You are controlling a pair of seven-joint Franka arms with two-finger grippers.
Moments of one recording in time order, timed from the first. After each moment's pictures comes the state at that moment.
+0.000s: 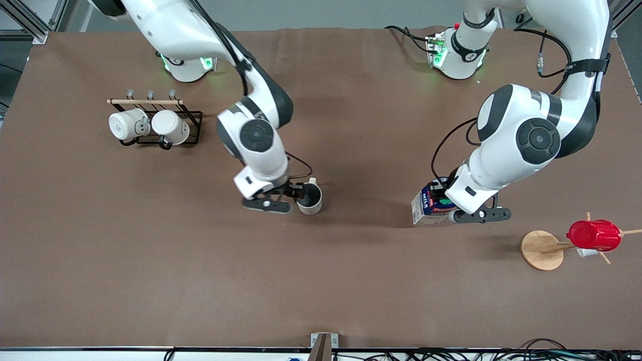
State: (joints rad) left arm -0.17 0.36 -0.18 -1.62 -0.04 1.96 -0.37; right arm 0.49 0.52 0.10 -1.56 -0.11 2.13 0.84
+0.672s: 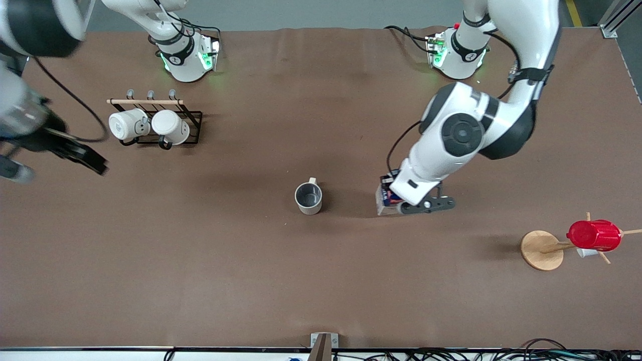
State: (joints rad) left arm -0.36 0.45 -0.19 -1.54 -0.04 1.97 -0.65; right arm -0.05 0.04 0.09 -1.56 -0.08 1.64 0.40
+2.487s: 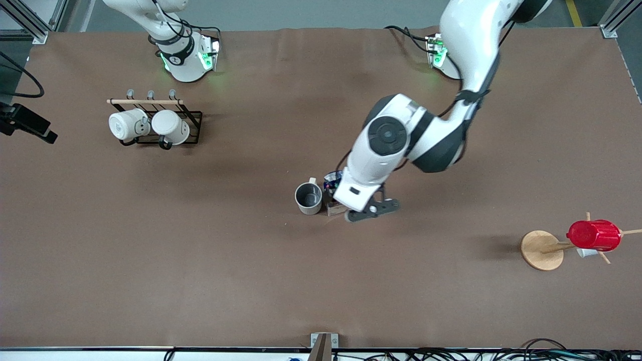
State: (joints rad) left arm -0.46 0.61 -0.17 -1.27 0.04 1.99 -0.88; right arm -0.06 -0.01 -0.02 -1.52 0.02 1.56 0.15
